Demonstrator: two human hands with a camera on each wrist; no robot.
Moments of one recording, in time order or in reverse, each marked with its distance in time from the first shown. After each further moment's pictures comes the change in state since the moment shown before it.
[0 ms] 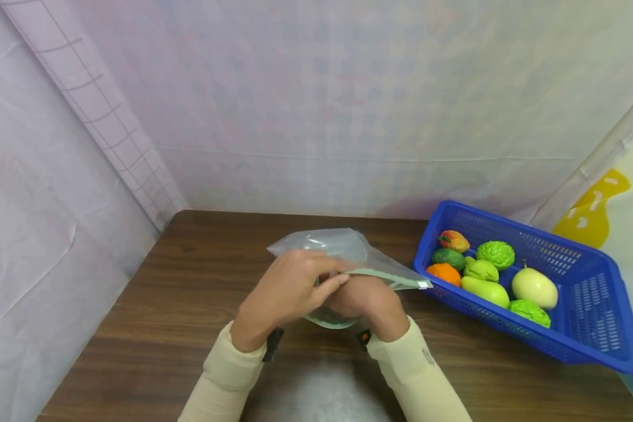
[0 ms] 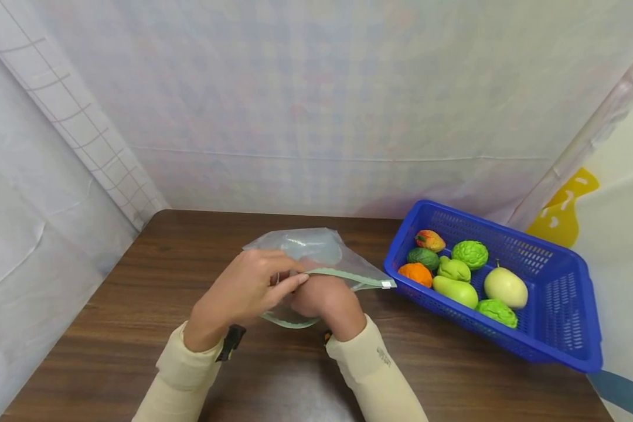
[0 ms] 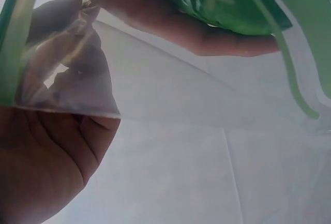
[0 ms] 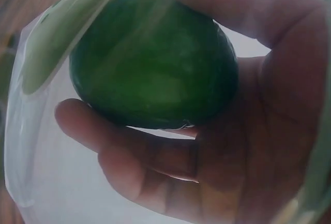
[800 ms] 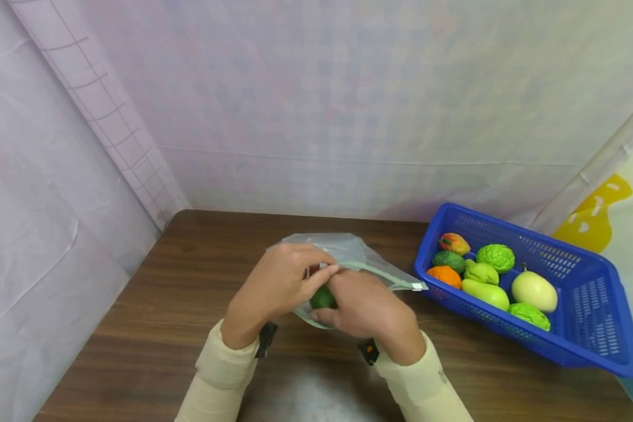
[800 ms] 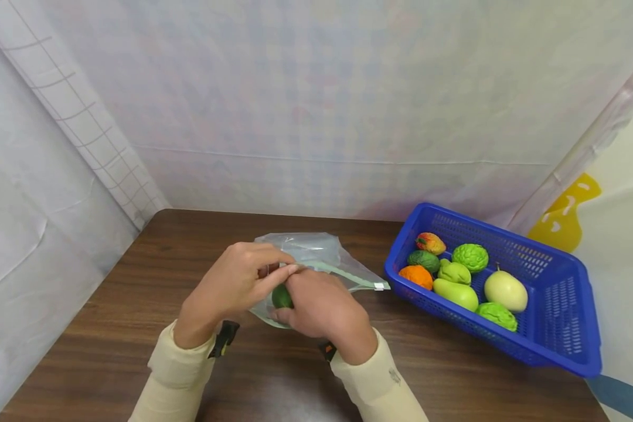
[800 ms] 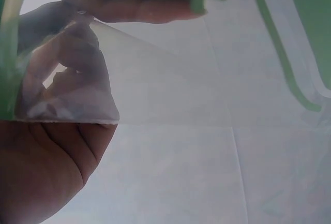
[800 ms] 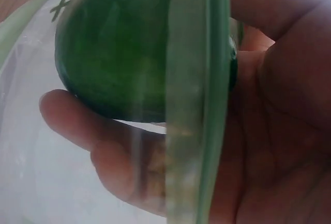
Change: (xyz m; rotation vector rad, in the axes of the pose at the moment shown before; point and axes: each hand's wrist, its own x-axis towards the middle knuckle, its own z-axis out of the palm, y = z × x) left_hand -0.005 -0.008 -0.013 -0.041 0.061 -0.027; right_hand -0.031 -0.021 -0.013 -0.018 0.070 -0.032
